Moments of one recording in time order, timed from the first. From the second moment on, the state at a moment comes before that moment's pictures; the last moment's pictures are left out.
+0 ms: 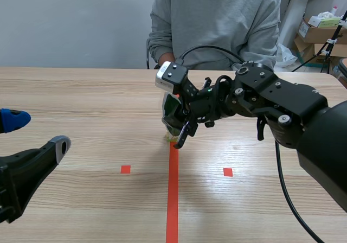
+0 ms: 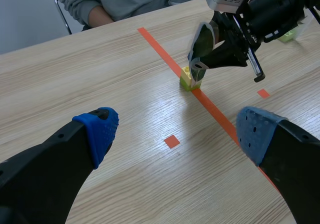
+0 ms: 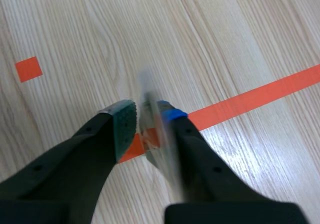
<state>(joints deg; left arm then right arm) 47.8 -27.5 -14.2 120.0 -21.6 -27.4 -3.2 27.6 9.6 -32.0 54.0 -5.3 41.6 -5.3</state>
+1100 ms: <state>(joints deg) 47.8 -27.5 -14.2 120.0 -21.6 -27.4 -3.2 0.0 21.2 8.1 83.3 12.1 37.3 -24.0</state>
